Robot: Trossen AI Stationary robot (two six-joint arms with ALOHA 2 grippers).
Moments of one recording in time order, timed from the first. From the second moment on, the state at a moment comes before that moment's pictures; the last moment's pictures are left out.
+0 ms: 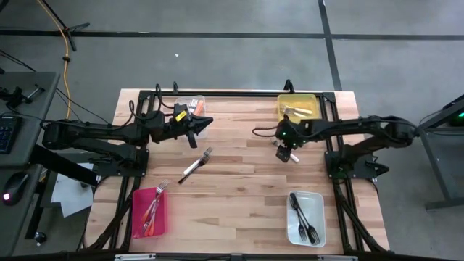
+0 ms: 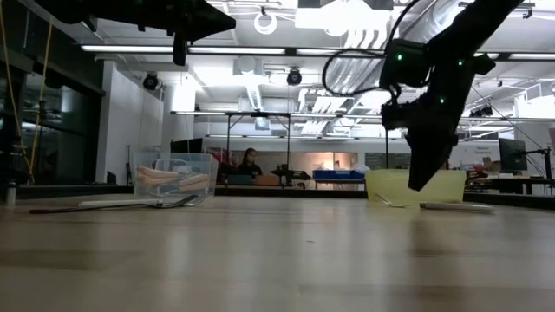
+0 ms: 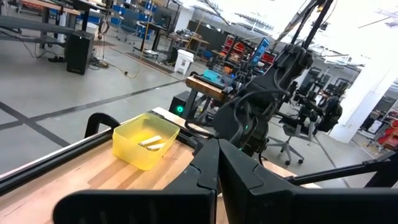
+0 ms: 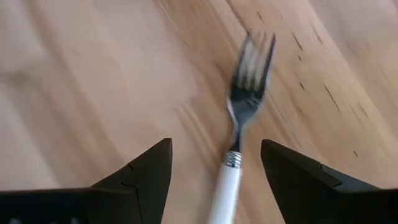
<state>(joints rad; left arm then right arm) 0.12 1.01 0.57 0.46 -0.19 -0.36 -0.27 1.34 0.64 -0.50 0.00 0.27</state>
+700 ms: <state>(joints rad) 0.12 1.01 0.57 0.46 -0.19 -0.37 -0.23 1.51 0.65 -0.49 0.06 0.31</state>
